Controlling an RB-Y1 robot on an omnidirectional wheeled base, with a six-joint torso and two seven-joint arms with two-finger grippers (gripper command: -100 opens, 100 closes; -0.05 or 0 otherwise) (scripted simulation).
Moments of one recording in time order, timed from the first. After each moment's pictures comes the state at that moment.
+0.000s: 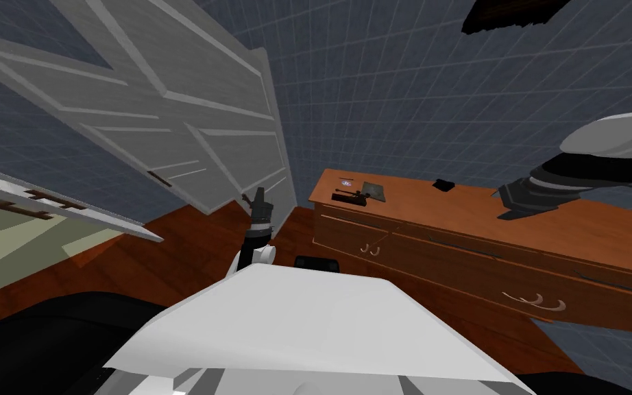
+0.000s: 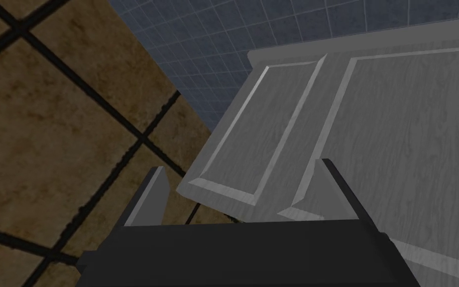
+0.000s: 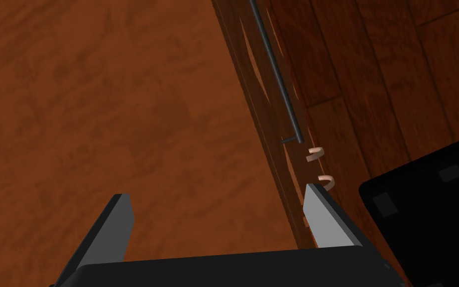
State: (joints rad) left arm 0.55 -0.02 -0.06 -2.27 -0.06 -0.43 -0.16; right arm 1.01 -2.45 -0.19 -0.70 0.69 -1.08 0.05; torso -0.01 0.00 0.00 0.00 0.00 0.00
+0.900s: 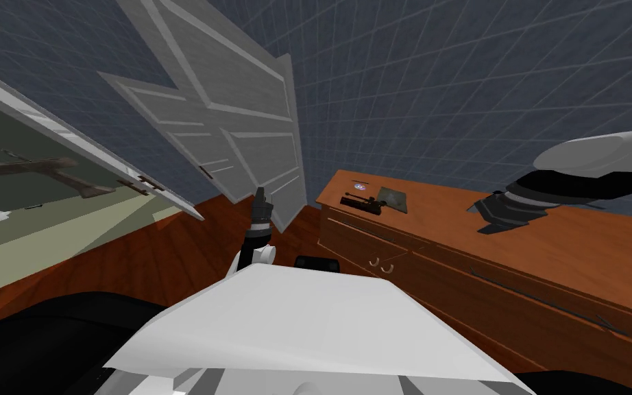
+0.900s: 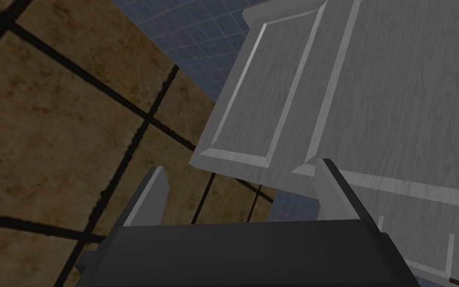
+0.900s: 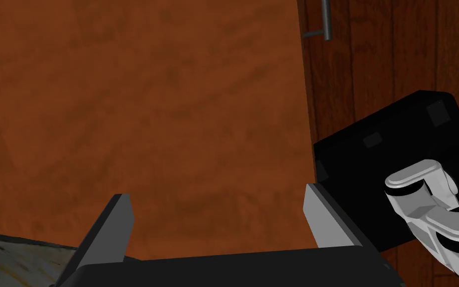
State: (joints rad) left arm 0.55 -0.02 -0.06 -2.27 -0.06 -0.43 -0.16; right arm 0.96 -2.42 -0.11 -0.90 0.61 -1.12 0.08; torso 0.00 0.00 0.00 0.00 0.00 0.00
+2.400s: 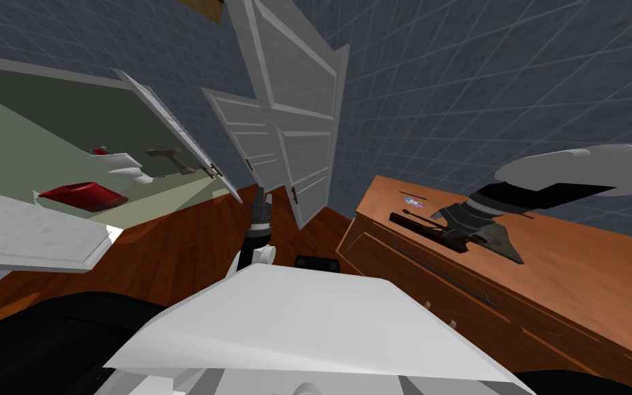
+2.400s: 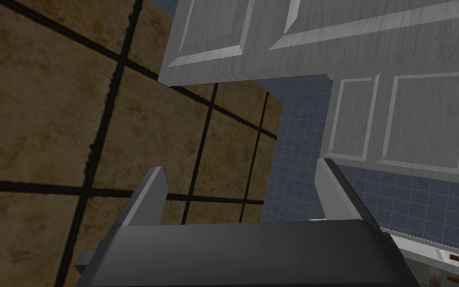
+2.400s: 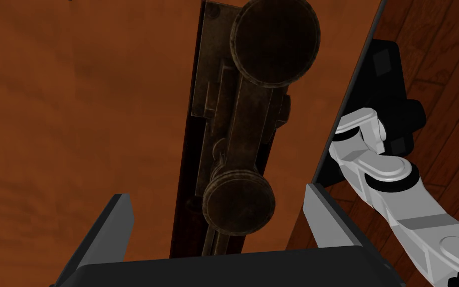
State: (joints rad) left arm 0.55 -0.02 -0.06 -2.27 -0.06 -0.43 -0.16; right arm 0.93 -2.44 -0.07 -1.12 0.42 -1.11 0.17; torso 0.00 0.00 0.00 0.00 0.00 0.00
